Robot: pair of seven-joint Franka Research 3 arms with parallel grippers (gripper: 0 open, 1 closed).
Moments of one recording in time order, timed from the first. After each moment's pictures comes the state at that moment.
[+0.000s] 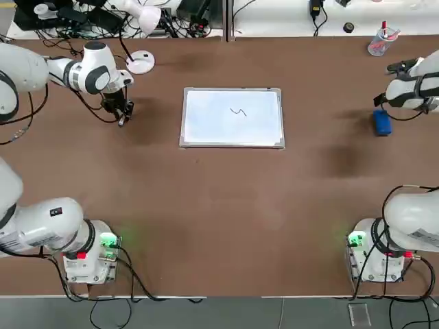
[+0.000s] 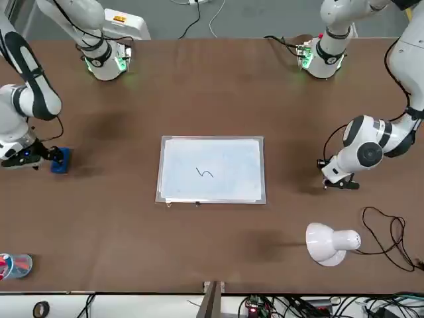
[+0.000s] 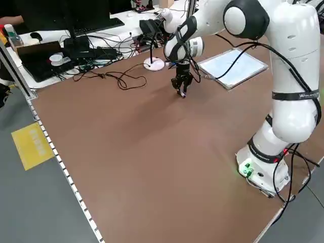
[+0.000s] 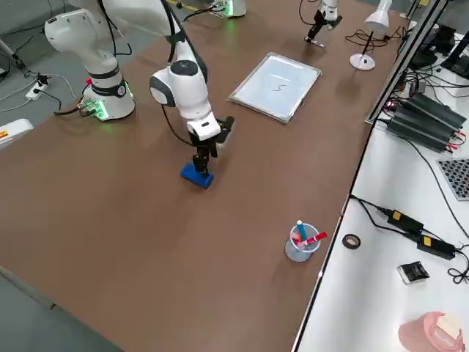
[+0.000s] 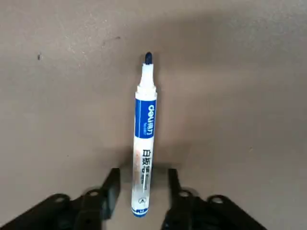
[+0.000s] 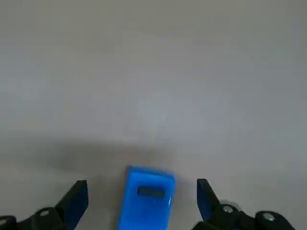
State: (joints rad) left arm 0.31 0.53 -0.44 -2.06 0.36 2.31 -0.24; right arm -0.37 0.20 0.12 -2.46 -0.05 2.89 -0.42
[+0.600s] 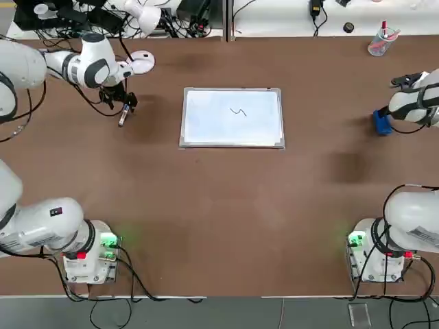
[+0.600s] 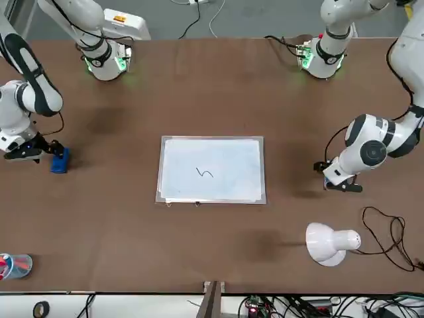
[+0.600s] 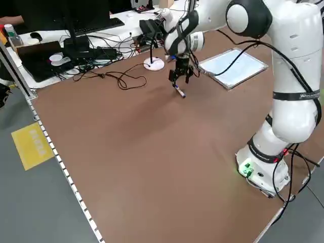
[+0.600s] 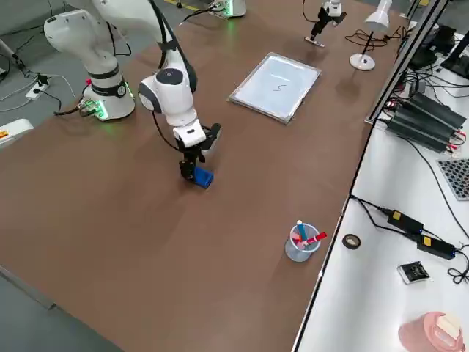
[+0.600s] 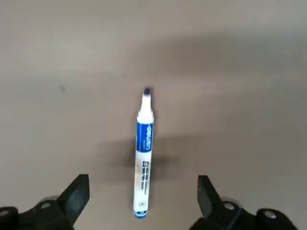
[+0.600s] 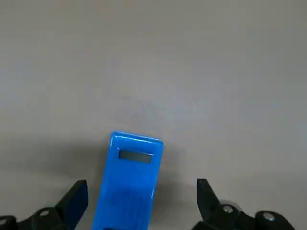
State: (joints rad) left arm 0.32 0.48 -0.48 -2.00 0.36 2.26 -0.24; right arm -0.44 0.23 0.12 -2.52 -0.05 2.99 -0.48
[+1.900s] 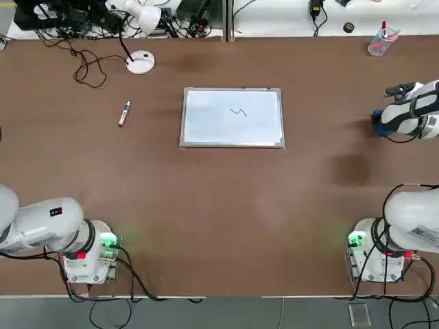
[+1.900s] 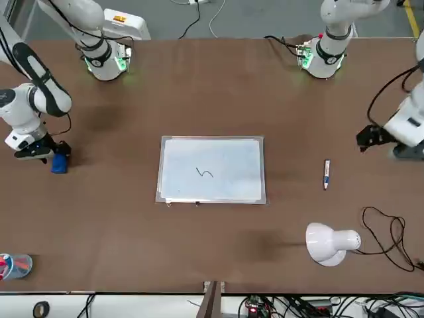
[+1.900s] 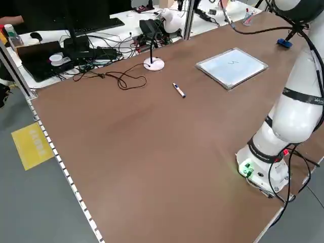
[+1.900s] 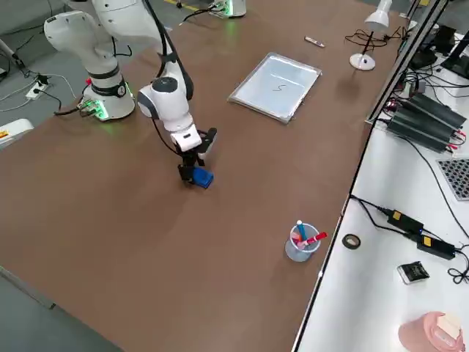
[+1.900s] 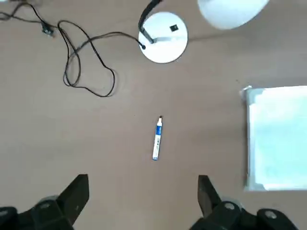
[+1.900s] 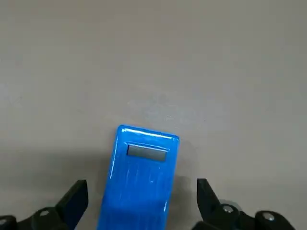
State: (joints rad) left arm 0.32 0.16 -0.57 -1.46 0.17 1.63 -0.15; right arm -0.44 0.31 0.12 -2.57 -0.05 3.15 -0.48
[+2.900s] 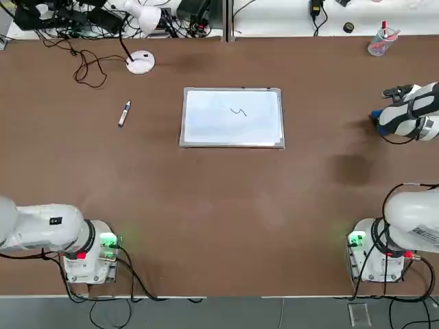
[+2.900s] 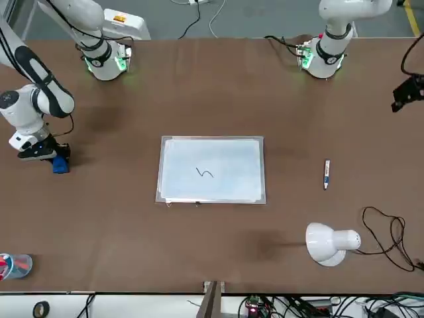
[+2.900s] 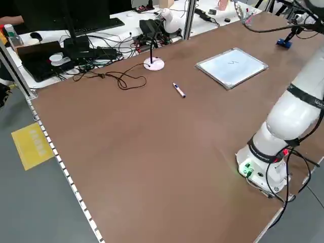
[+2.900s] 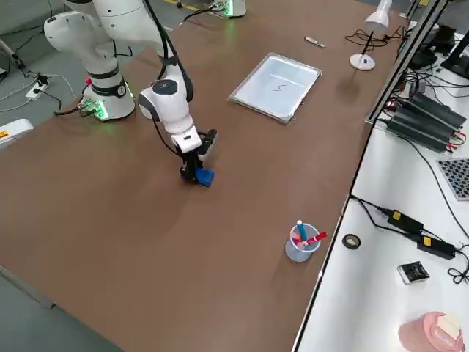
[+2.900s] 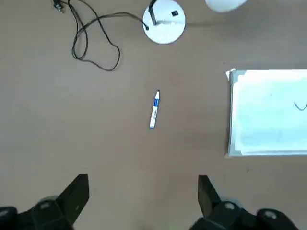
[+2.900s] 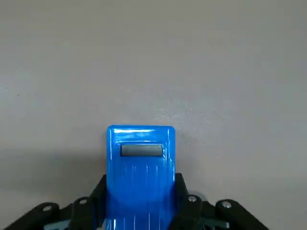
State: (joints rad) left arm 0.04 -0.06 -0.14 -1.51 -0.01 1.49 -0.07; right arm -0.43 0.33 0.12 -2.57 -0.05 3.17 -0.46
